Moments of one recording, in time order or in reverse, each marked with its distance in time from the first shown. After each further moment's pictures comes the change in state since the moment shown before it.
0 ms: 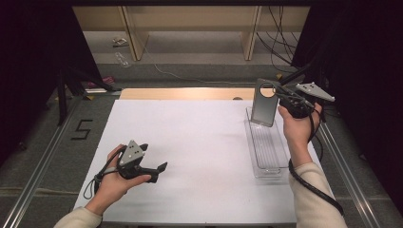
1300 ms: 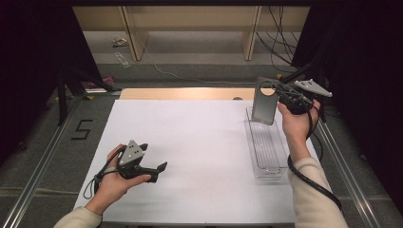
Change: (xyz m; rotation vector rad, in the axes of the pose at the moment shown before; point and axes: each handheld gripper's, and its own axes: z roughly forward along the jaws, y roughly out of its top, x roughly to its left) left arm 0.001 0.000 0.000 0.000 0.002 0.000; right arm -0.005 0.002 0.012 0.025 -0.022 0.000
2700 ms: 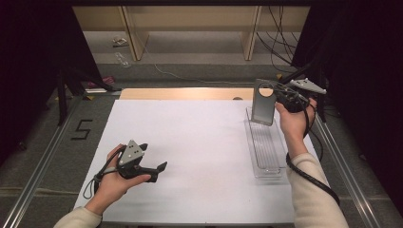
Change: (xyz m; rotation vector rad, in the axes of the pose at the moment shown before) left arm 0.000 0.000 0.000 0.000 0.001 -0.001; right arm -0.002 -0.004 0.016 0.052 -0.012 -0.012
